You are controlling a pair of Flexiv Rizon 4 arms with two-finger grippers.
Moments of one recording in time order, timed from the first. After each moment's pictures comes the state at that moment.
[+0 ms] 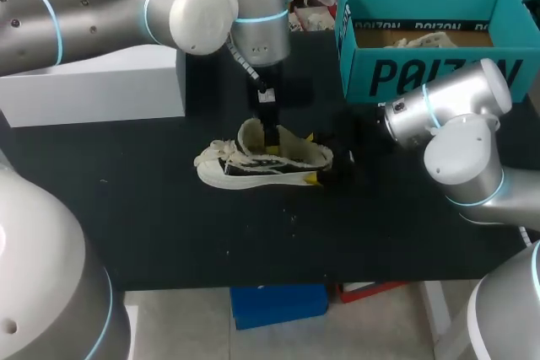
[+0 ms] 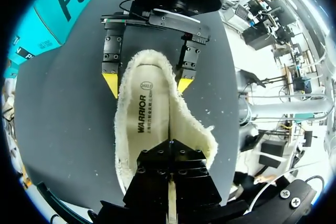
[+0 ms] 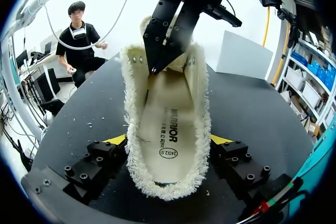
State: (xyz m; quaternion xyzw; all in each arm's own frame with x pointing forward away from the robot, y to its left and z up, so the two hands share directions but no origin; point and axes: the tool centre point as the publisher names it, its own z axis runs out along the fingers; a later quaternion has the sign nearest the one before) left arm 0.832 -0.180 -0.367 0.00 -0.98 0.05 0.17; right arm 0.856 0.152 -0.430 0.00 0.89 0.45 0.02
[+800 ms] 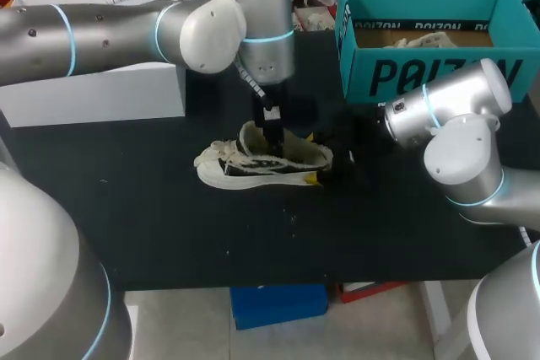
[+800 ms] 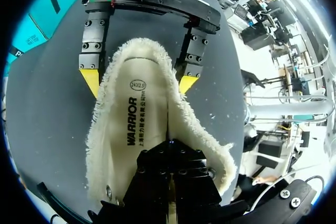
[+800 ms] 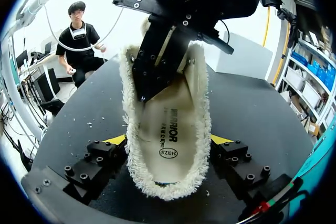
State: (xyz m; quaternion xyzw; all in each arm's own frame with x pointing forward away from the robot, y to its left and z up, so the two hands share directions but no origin) left arm 0.819 -0.188 -0.400 0.00 -0.98 0.04 0.19; right arm 0.856 0.152 -0.430 0.00 0.89 0.45 0.02
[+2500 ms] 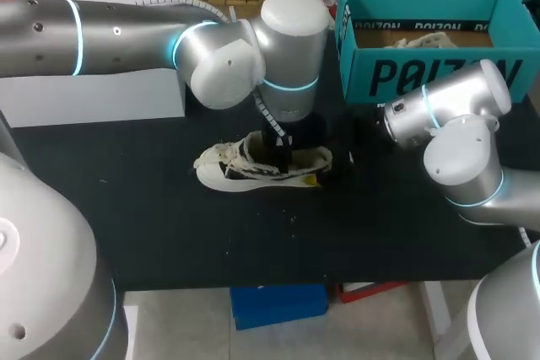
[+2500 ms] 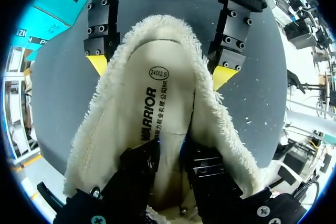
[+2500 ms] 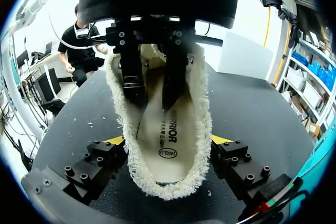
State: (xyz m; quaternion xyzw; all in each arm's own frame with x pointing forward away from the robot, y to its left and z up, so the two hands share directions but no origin) left arm 0.827 -0.179 -0.423 0.06 -1.00 -0.04 0.00; right arm 0.854 0.153 -0.431 -0.01 0.89 0.45 0.02
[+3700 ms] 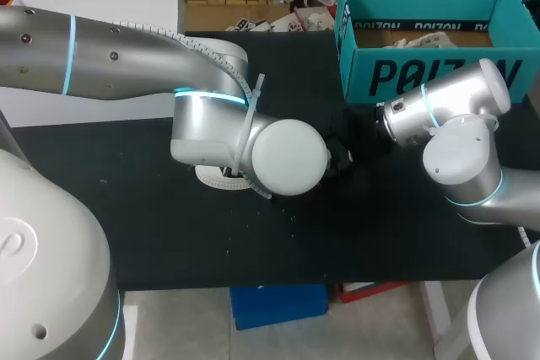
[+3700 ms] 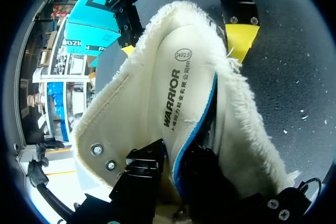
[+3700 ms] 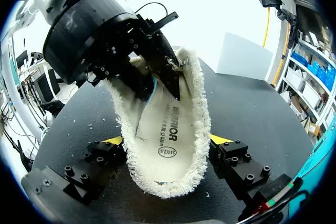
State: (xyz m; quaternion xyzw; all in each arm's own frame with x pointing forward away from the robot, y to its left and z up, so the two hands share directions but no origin) left arm 0.860 -0.158 -0.421 0.06 -0.94 -0.03 -0.33; right arm 0.855 0.155 -0.429 0.00 0.89 0.45 0.02
